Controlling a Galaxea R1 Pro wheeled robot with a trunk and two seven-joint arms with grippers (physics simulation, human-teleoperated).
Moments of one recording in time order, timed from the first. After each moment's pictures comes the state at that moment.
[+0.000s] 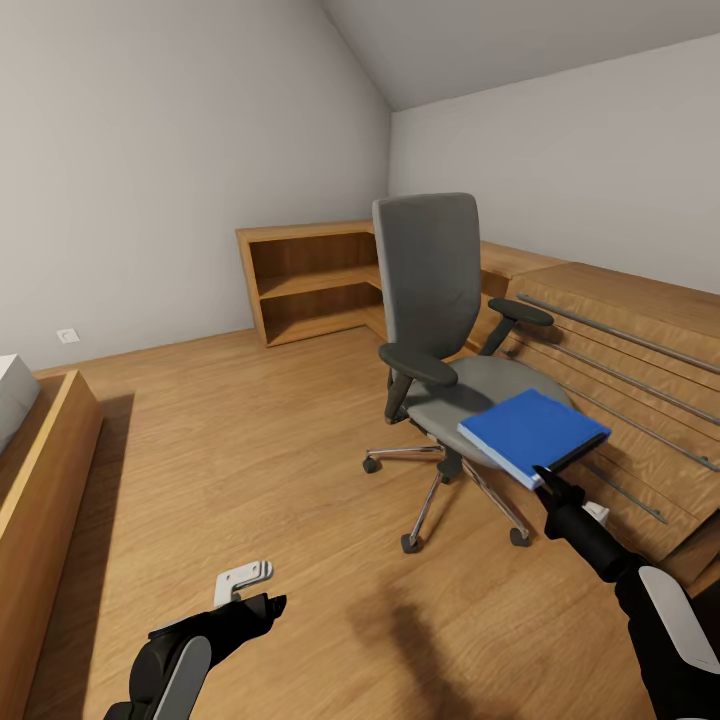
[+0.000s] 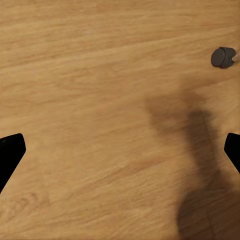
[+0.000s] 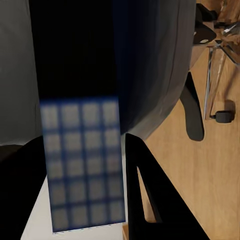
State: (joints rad) left arm -0.10 -0.04 -0.07 -1.56 0.49 0.84 0.33; right arm -0.39 -0.16 -0.36 -1.14 -1.52 0.57 0.04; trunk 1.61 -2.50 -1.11
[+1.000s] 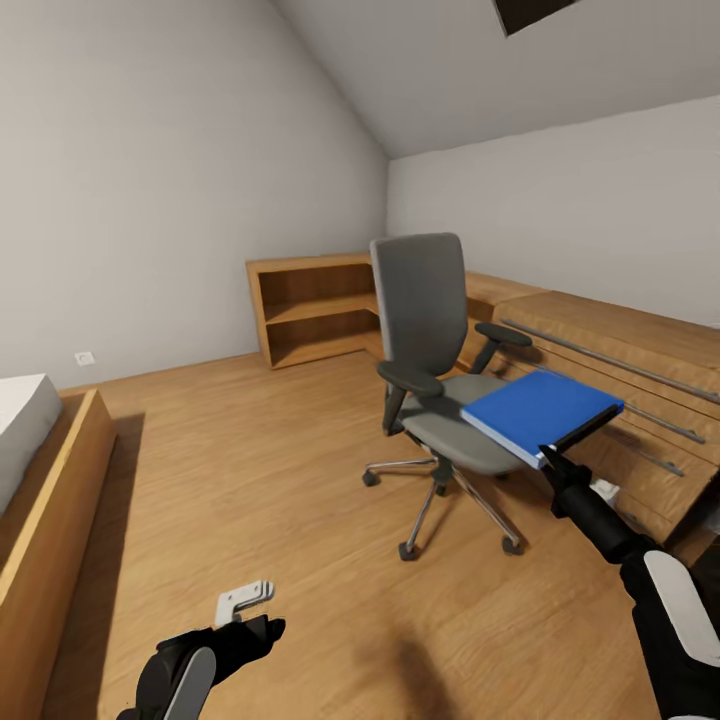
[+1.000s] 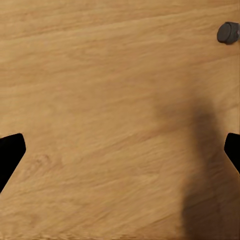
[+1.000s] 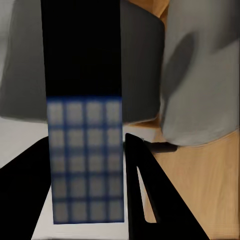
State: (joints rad) left arm -0.10 -0.04 -0.07 -1.45 0.49 0.84 0.33; right arm -0.39 -0.15 -0.36 -1.28 -1.46 0.53 0.03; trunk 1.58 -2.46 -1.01
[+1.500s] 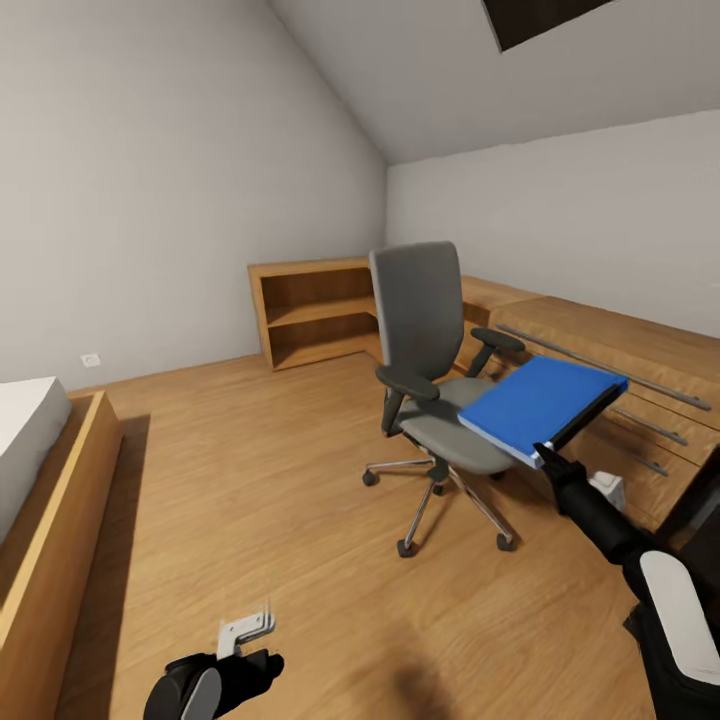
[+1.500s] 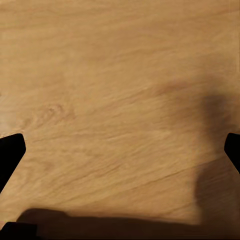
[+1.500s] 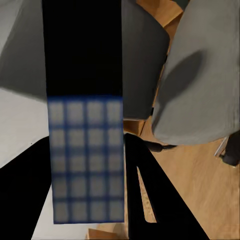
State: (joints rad) left arm -0.10 -0.04 -0.07 -1.30 0.49 0.82 0.33; right arm -0.34 -0.10 -0.36 -1.48 -1.22 0.53 -0.02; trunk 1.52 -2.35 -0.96
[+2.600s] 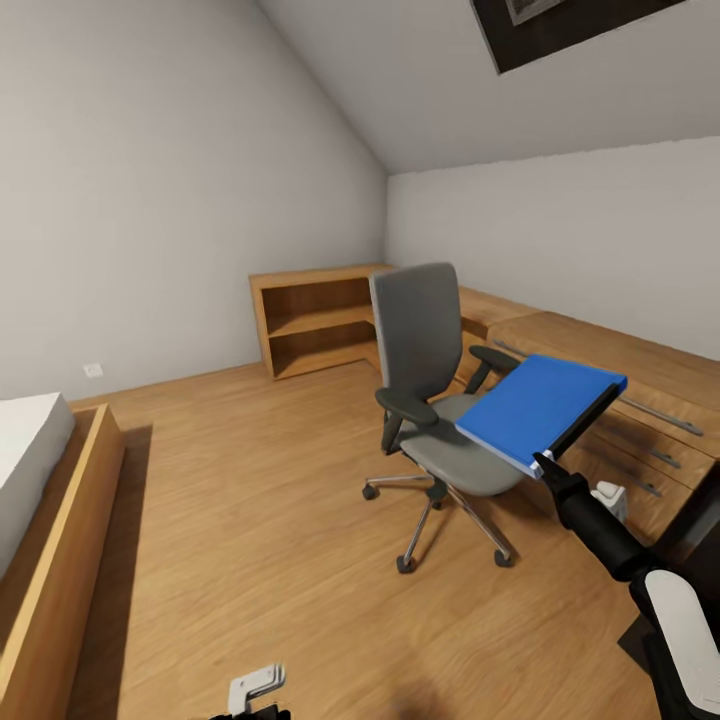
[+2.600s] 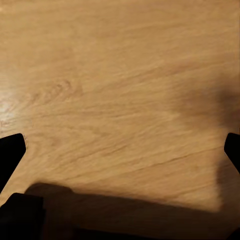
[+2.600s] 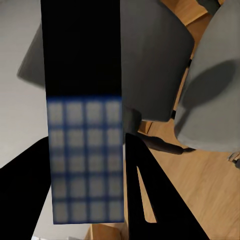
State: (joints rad) left arm -0.10 -0.05 -0.17 -0.98 0.49 0.53 0.33; right arm -0.28 -0.09 -0.36 -1.53 -1.17 0.54 0.06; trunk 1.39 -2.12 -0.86
